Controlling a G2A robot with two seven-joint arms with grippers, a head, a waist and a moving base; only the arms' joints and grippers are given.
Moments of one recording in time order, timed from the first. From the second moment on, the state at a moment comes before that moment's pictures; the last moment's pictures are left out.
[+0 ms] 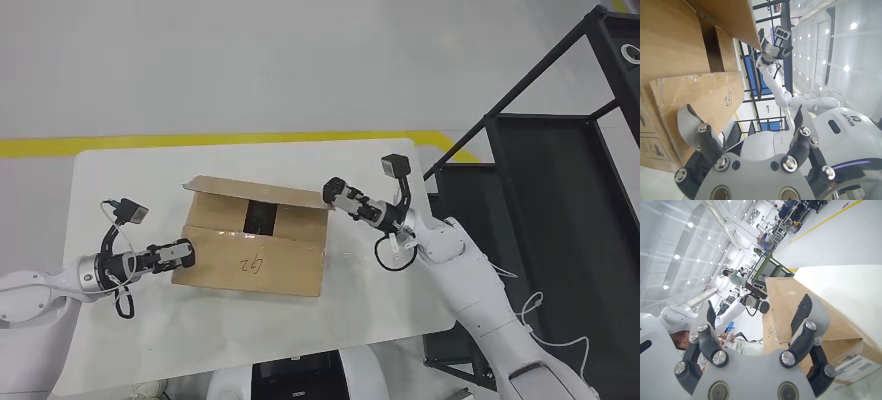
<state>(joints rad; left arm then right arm) 1.42 -0.88 -1.53 -1.56 -0.49 -0.38 -1.28 -1.23 -1.16 1.21 -1.44 0.21 -0.77 0.72</state>
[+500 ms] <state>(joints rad) 1.39 -0.88 -1.51 -1.55 -0.47 -0.41 -1.31 -1.36 -1.16 1.15 -1.51 0.12 -0.65 0.71</state>
